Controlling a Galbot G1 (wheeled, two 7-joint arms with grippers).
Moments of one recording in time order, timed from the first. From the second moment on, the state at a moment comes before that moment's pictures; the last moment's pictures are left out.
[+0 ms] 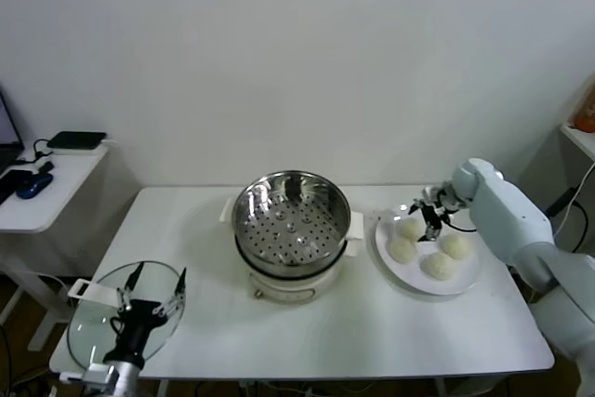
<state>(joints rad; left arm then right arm) 1.61 -1.36 -0.73 -1.91 -0.15 -0.21 0.15 0.00 1.11 -0.38 0.45 -0.48 0.28 -1.06</state>
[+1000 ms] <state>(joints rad) 1.62 -1.37 -0.73 -1.91 -0.16 -0.21 0.15 -0.02 1.15 -0.27 0.39 -0.59 0.27 -1.06</state>
